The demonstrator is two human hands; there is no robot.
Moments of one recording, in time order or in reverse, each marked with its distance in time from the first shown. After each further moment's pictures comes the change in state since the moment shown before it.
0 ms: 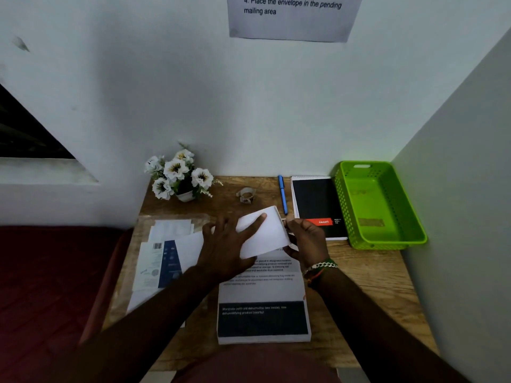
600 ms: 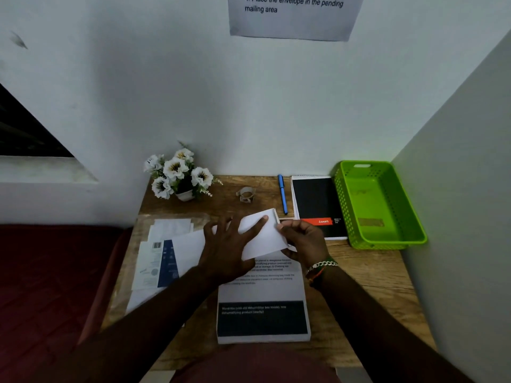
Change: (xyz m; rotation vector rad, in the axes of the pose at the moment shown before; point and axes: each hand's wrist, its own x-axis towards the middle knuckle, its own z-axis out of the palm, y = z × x) left_hand 0.000 0.003 0.001 0.012 -0.023 0.023; right_hand 0.004 0.004 -0.005 -0.122 -0.076 -0.006
